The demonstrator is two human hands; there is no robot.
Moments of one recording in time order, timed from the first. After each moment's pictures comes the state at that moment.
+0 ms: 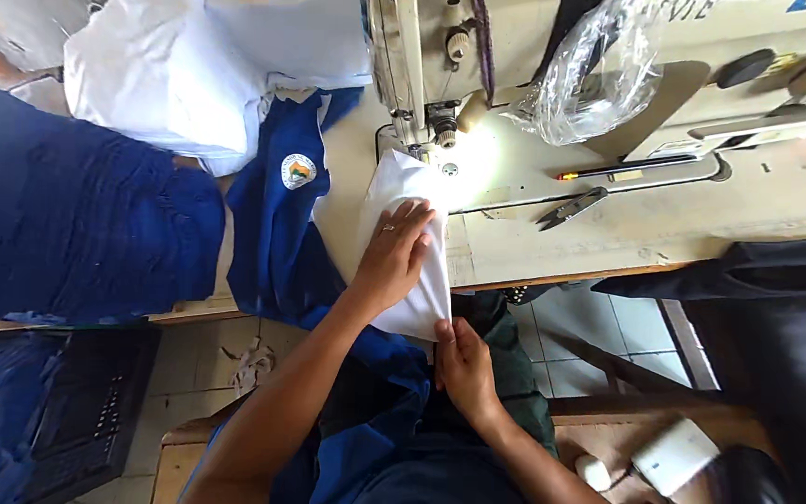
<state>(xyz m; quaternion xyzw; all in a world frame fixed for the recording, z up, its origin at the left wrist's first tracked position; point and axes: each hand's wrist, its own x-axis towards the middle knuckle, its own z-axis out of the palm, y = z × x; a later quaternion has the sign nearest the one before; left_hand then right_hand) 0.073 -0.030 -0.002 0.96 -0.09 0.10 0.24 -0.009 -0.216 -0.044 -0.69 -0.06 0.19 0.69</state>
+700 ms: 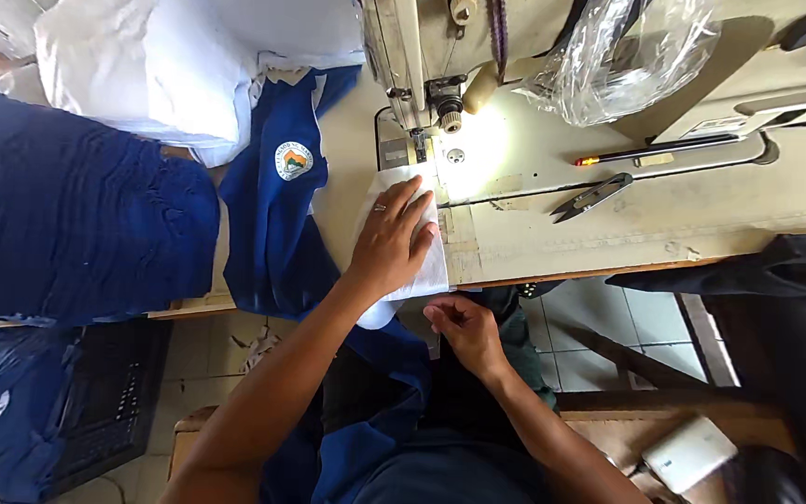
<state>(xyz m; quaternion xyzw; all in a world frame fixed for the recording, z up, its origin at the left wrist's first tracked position) 0.089 -0.019 -0.005 0.97 -0.07 0.11 0.19 0.036 -0.216 -0.080 -0.70 -0.13 0.21 0.67</state>
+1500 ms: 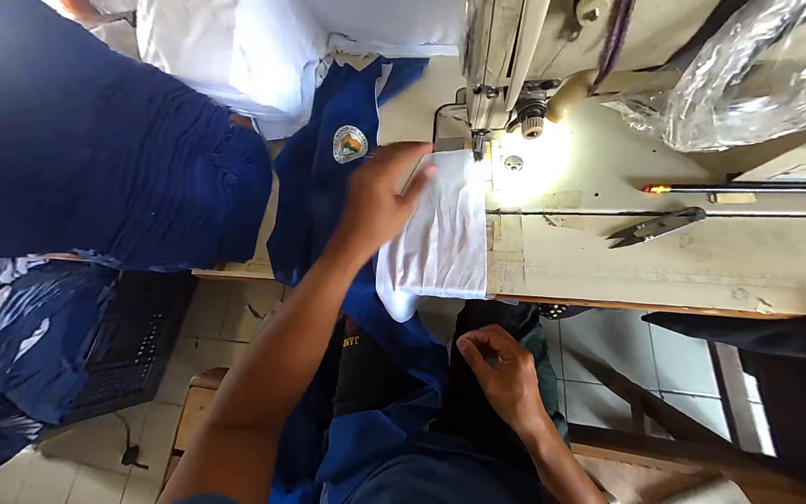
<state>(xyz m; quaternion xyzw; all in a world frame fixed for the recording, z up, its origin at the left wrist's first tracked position) 0.100 0.044 0.035 0.94 0.01 0.22 0.27 0.011 -0.237 -0.081 -0.75 -0.23 0.12 0.61</state>
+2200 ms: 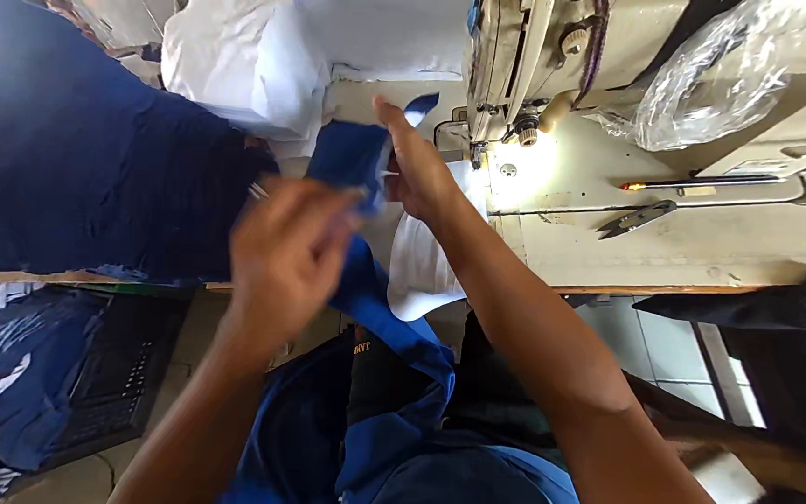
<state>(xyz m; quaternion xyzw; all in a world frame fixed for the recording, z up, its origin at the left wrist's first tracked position) -0.033 0.062 0.122 0.95 -0.05 0.28 0.11 0.155 -0.024 0.089 -0.59 -0.05 0.37 0.72</state>
